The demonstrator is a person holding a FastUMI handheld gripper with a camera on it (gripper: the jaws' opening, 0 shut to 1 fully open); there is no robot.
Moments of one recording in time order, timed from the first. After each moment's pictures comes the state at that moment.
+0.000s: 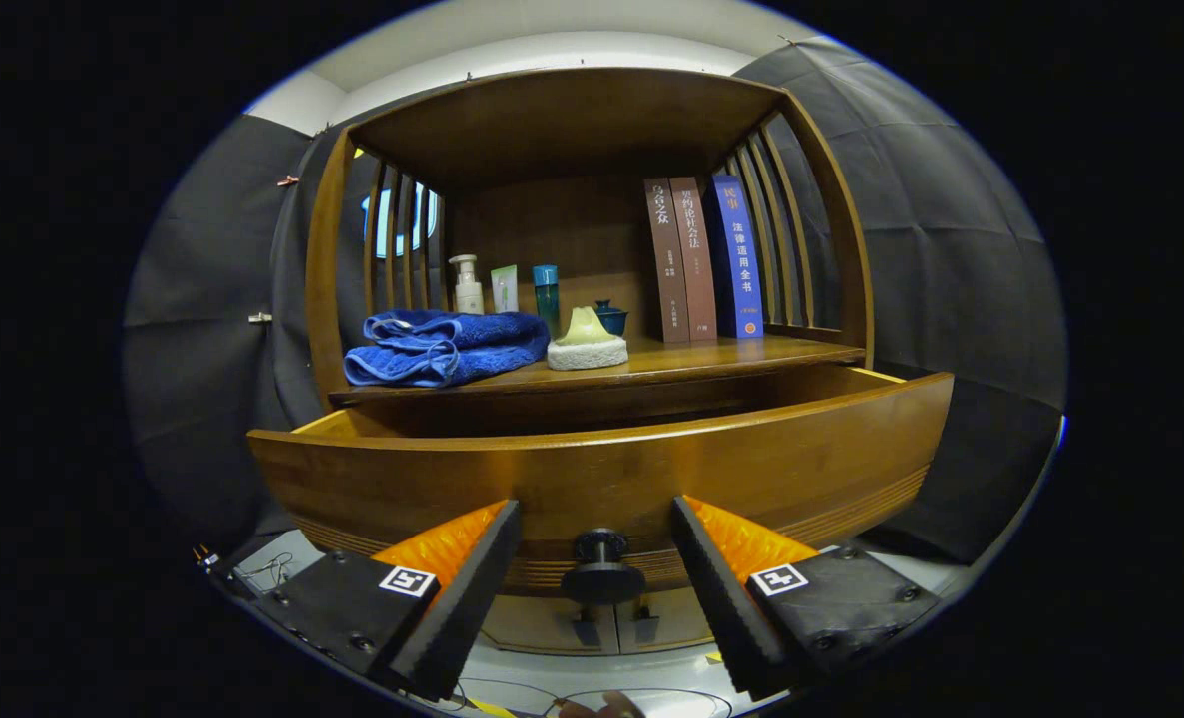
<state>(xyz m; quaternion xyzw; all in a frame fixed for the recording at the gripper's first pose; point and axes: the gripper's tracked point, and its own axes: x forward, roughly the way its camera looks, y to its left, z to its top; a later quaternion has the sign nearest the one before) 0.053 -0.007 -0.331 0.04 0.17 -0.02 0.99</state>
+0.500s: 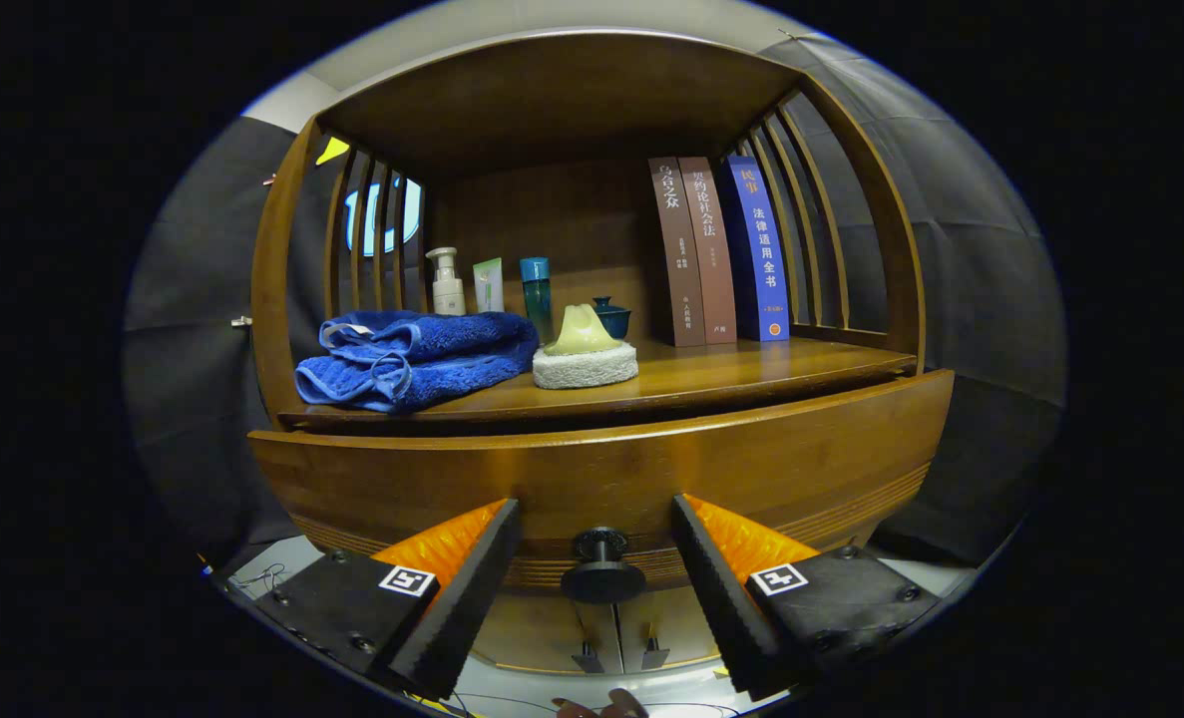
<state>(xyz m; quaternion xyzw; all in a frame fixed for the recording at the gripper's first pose) 0.117 -0.007 -0.345 0.04 0.17 -0.03 0.98</state>
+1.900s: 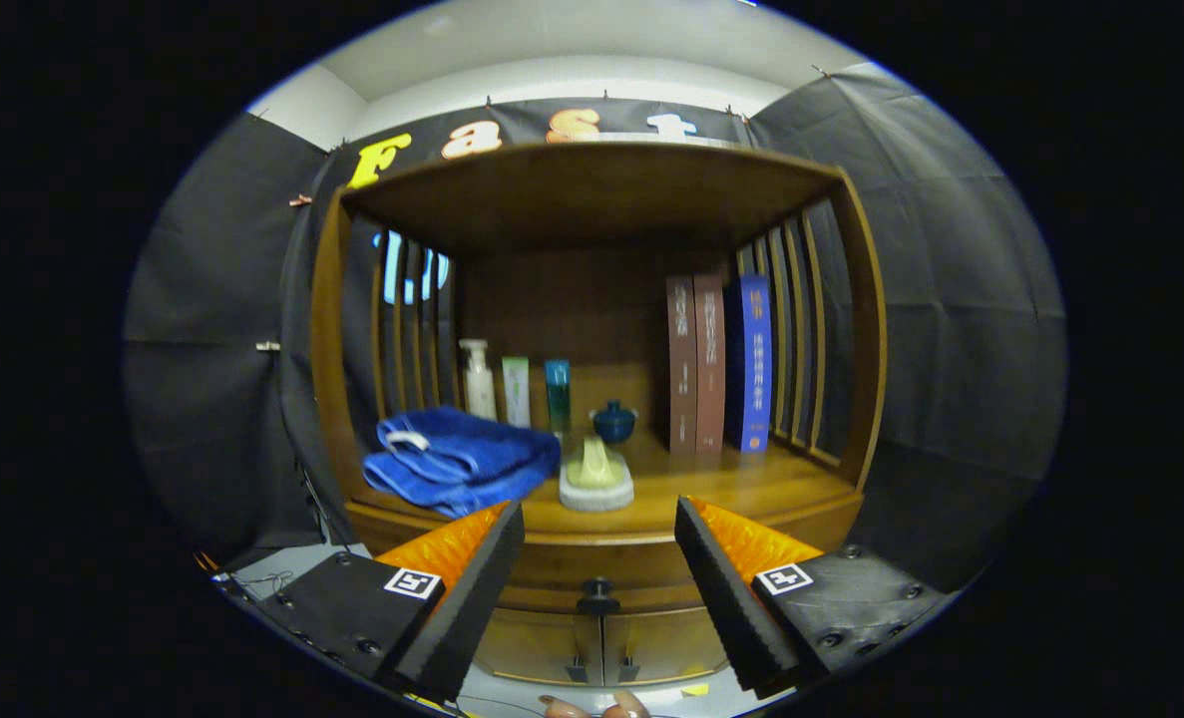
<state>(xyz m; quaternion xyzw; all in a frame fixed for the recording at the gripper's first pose) 0.078 -0.002 -0.151 0.01 0.10 0.00 0.99</state>
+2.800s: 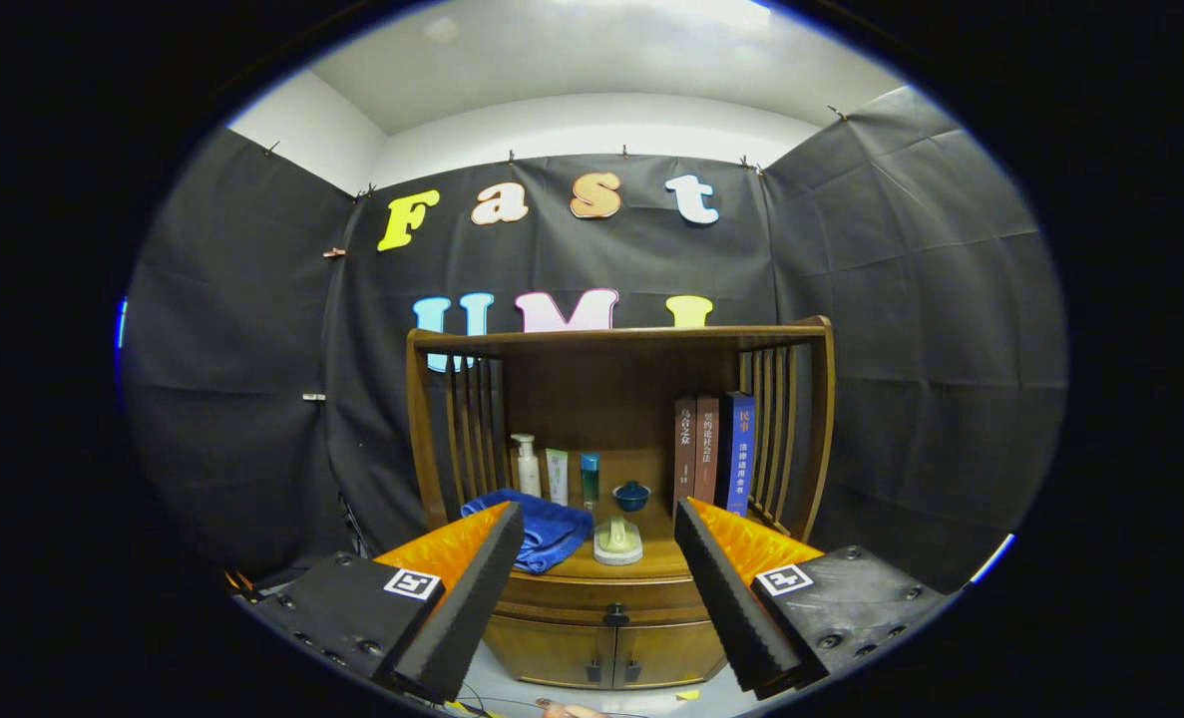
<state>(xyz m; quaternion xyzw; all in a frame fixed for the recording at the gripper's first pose) -0.010 0.010 -0.006 0.01 0.06 0.02 1.00</state>
